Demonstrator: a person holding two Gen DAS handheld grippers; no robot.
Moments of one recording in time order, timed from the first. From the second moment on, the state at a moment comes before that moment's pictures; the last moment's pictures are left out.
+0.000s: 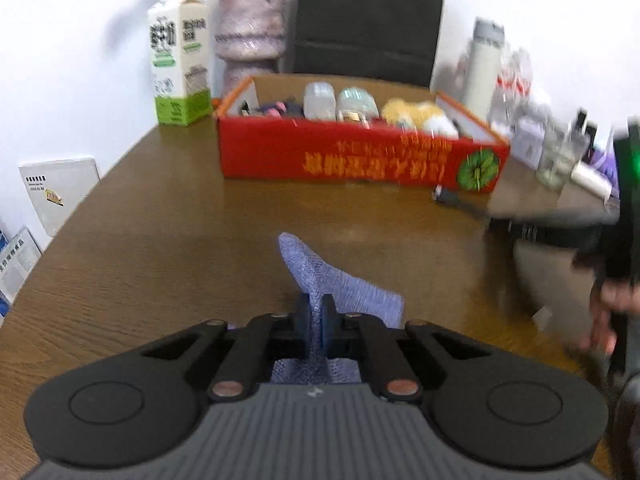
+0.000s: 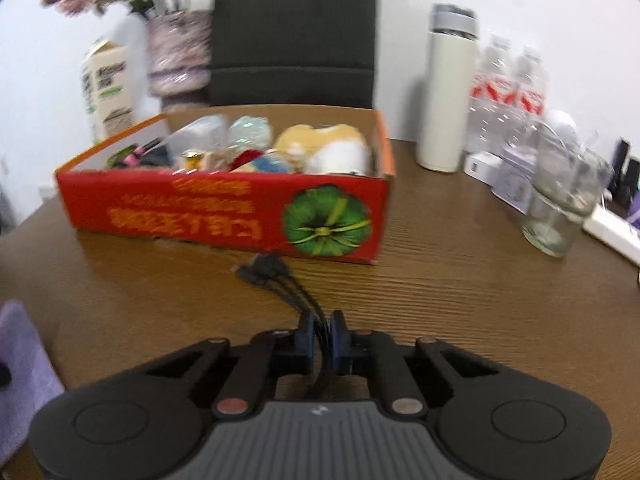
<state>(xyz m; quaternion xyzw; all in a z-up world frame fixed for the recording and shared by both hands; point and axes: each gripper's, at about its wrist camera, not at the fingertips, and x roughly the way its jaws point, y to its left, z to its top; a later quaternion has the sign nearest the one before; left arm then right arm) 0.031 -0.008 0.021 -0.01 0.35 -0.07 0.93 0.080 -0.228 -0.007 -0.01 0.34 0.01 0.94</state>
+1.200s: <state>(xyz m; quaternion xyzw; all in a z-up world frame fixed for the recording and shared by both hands) 0.307 -0.049 0.042 0.06 0.35 -0.10 0.93 0.299 -0.225 0.073 0.04 0.34 0.04 0.94</state>
